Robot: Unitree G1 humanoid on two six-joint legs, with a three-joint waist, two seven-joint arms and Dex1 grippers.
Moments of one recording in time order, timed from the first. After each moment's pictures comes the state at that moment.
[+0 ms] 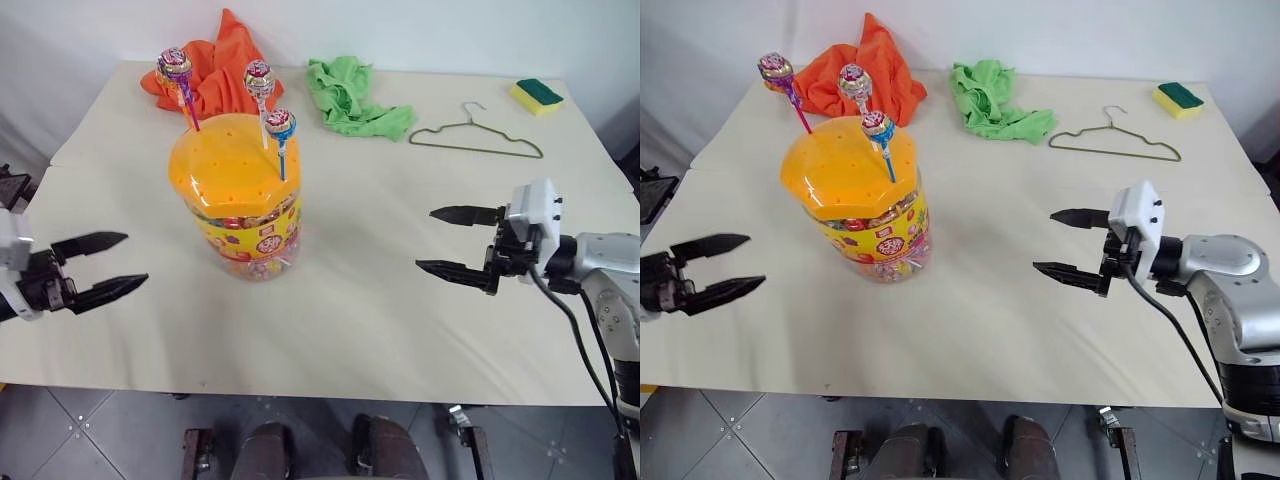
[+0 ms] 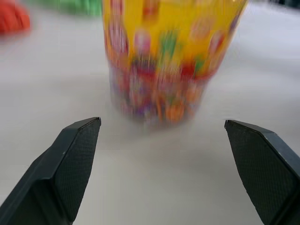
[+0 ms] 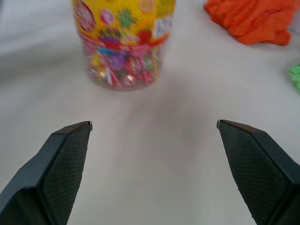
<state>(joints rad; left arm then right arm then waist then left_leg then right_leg) -0.23 0.99 0.58 0.17 -0.66 0.34 -1.32 -0.43 -0.85 -0.18 -0.20 0.65 0.46 1.16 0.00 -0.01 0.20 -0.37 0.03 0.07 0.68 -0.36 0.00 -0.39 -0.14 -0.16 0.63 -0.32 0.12</state>
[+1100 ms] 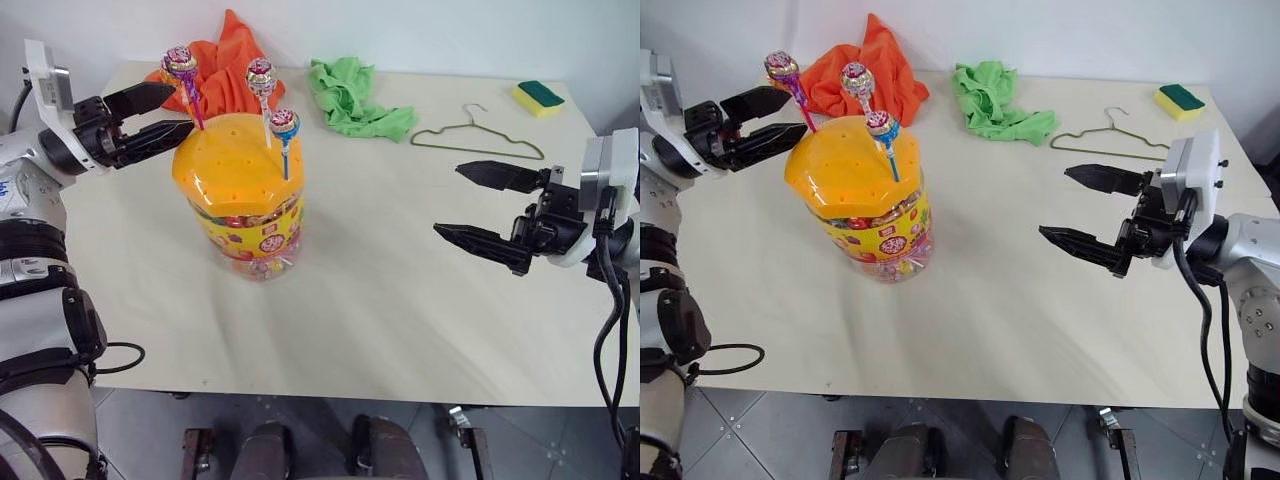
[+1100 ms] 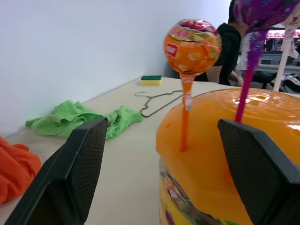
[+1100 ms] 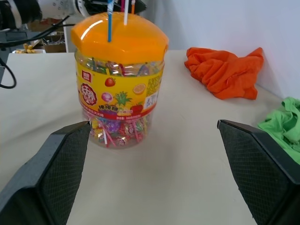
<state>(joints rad) -1.21 0.79 0.23 1.01 -0.40 0.08 -1.38 -0.44 -0.86 -0.32 -0.36 0.80 0.56 0.99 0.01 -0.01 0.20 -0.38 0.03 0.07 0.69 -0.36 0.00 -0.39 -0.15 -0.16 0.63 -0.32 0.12</state>
